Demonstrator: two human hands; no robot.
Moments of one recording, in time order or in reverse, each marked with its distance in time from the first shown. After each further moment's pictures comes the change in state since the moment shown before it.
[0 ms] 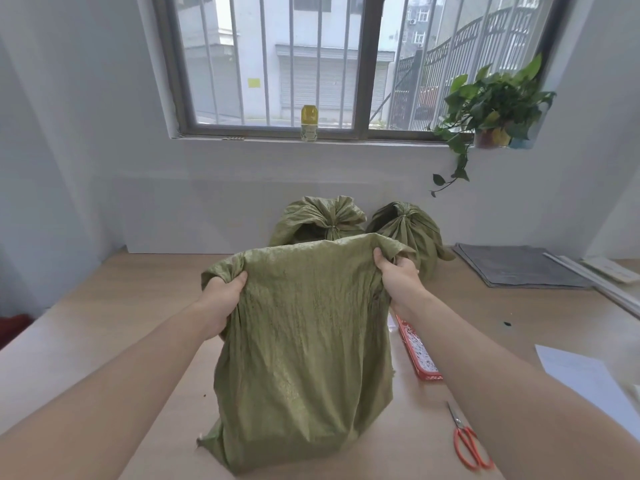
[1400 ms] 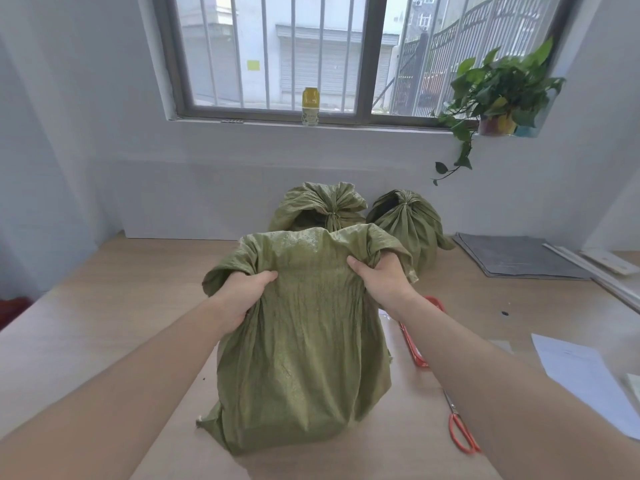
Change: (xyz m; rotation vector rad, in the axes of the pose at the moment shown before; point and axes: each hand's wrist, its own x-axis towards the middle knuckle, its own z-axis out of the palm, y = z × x) left_hand -0.032 -0.003 0.034 0.023 -0.087 -0.018; right_hand -0.013 0.024 0.013 -0.232 -0.115 -0.245
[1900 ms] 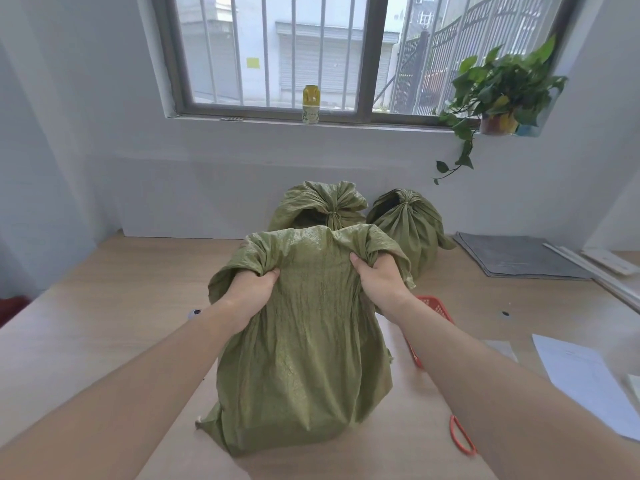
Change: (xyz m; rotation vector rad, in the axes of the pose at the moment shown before) left_hand 0.008 -0.004 0.009 0.183 0.073 0.155; right_hand 0.009 0.006 0.010 -0.035 0.030 0.024
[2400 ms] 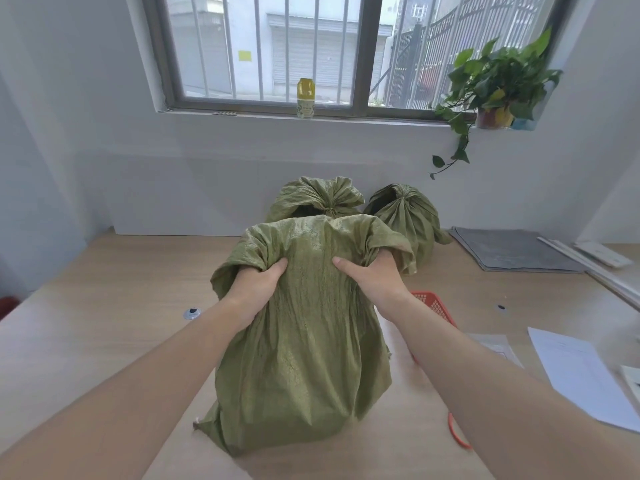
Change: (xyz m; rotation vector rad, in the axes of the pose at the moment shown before) left_hand 0.009 0.001 0.007 -0.060 -0.023 0.038; right_hand -0.002 0.002 0.003 -0.091 0.019 0.060
